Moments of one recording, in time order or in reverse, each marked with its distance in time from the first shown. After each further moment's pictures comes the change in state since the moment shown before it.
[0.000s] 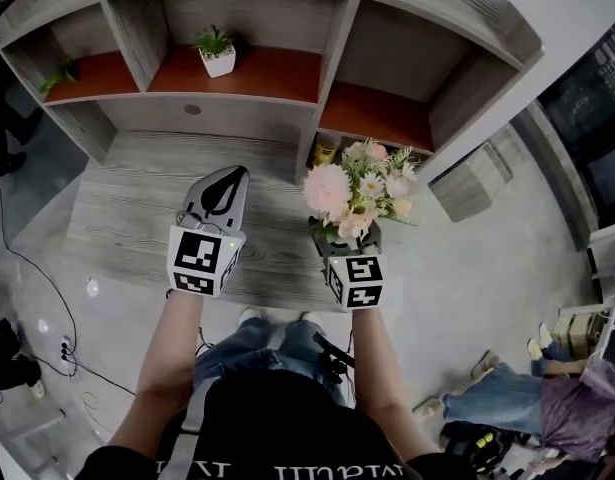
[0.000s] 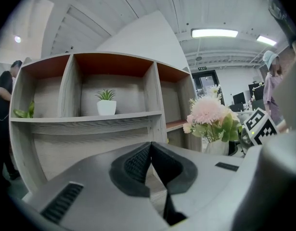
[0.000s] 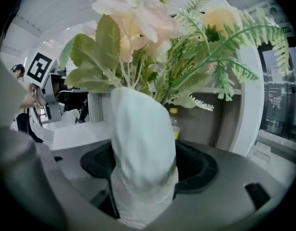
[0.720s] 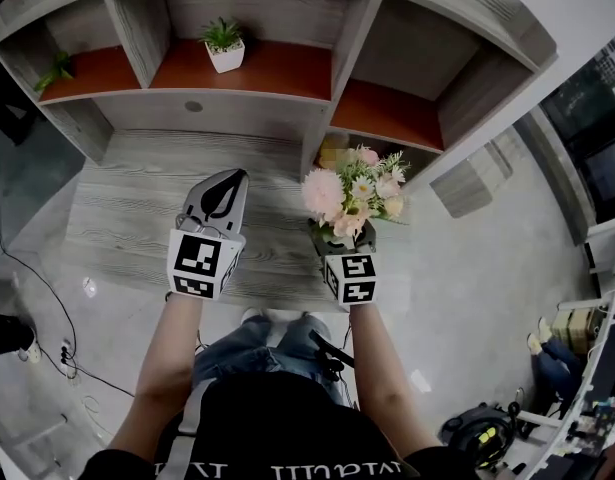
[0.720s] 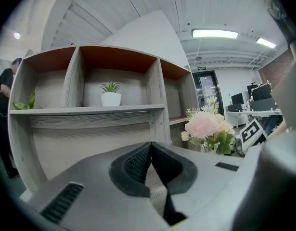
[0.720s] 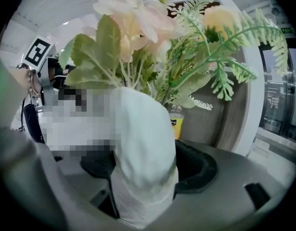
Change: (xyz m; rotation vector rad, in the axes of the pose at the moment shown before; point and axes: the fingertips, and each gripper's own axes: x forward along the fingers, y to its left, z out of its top) left arm -0.003 0.015 -0.025 -0.011 0.018 -0.022; right arm 0.031 0.008 -0.041 -0.001 0.046 -0.021
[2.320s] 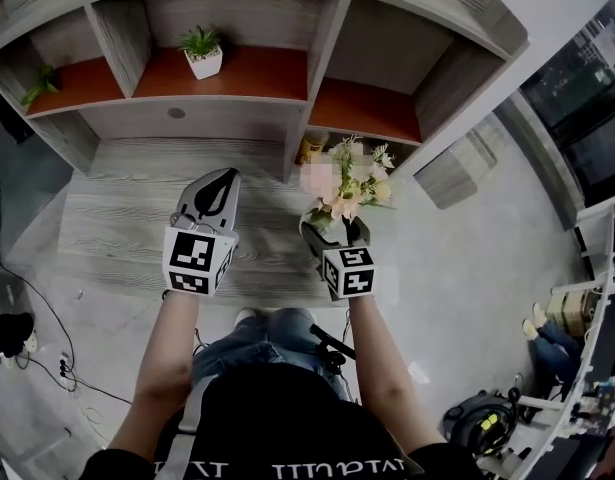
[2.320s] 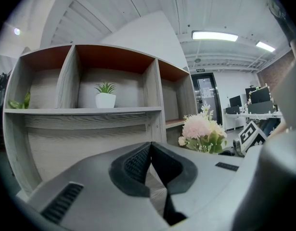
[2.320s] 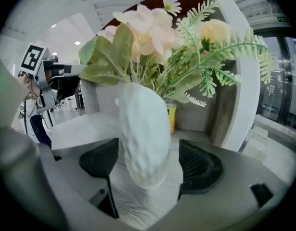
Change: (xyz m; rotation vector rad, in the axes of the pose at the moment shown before) left arm 0.009 -0.009 0.009 -0.018 -0.011 -0.030; right arm -0.011 -0.015 -0.019 0.092 0.100 0.006
